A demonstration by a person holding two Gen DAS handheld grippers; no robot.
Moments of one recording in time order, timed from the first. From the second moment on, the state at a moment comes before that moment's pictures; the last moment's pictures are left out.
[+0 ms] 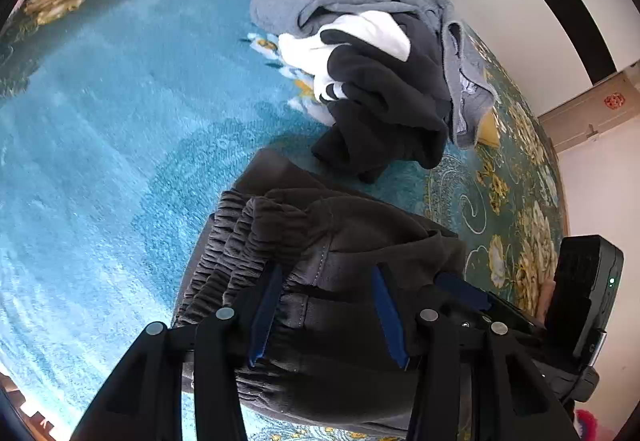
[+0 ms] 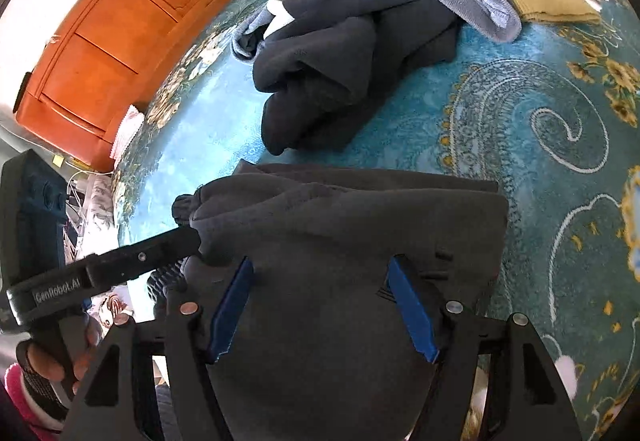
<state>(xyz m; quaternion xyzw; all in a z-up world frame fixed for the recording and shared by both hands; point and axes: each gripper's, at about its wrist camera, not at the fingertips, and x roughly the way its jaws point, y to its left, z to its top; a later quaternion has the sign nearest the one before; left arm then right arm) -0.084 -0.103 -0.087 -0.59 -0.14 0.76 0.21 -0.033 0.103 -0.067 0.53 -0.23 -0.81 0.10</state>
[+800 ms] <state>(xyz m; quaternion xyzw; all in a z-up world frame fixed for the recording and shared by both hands) -0.088 -0.185 -0.149 -0.61 -0.32 0.69 0.22 0.031 0.165 -0.120 0.51 -0.48 -0.70 0.13</state>
